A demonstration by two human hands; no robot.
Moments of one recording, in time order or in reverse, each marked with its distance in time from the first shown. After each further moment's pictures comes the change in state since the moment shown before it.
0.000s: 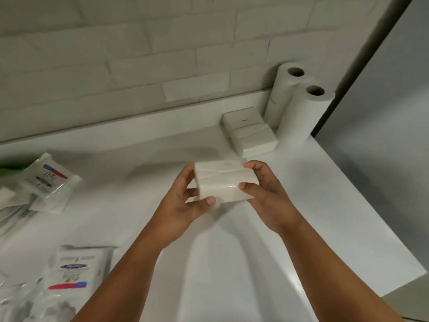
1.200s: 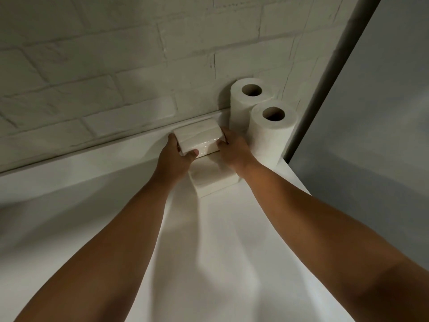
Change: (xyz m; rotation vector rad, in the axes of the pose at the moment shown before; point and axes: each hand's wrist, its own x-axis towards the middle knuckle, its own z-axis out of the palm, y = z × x) left_hand 0.289 -0.025 0.067 0.456 0.293 -0.015; right_hand 0.221 -0.066 -0.117 -0.844 0.229 -0.007
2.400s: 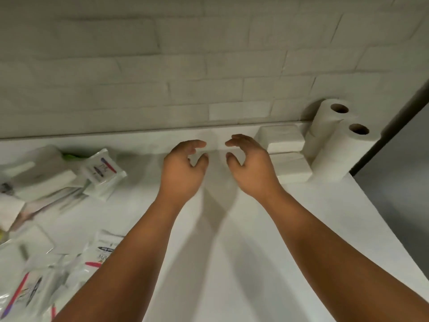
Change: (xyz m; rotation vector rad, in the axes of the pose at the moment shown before) left_hand -0.192 -0.002 -0.187 -0.017 0.404 0.074; right_hand -0.174 -0.125 0.119 -0.164 0.063 -0.574
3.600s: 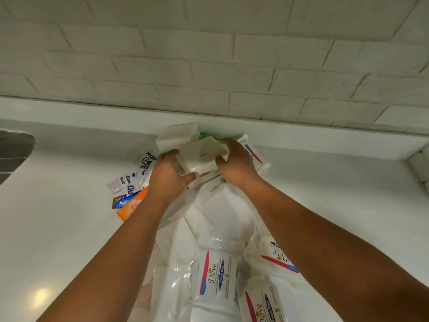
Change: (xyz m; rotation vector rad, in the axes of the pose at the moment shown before) left_hand 0.023 -0.283 -0.377 0.409 0.016 -0.309; right_hand 0.021 -0.228 0.402 -0.064 -0.437 0.144
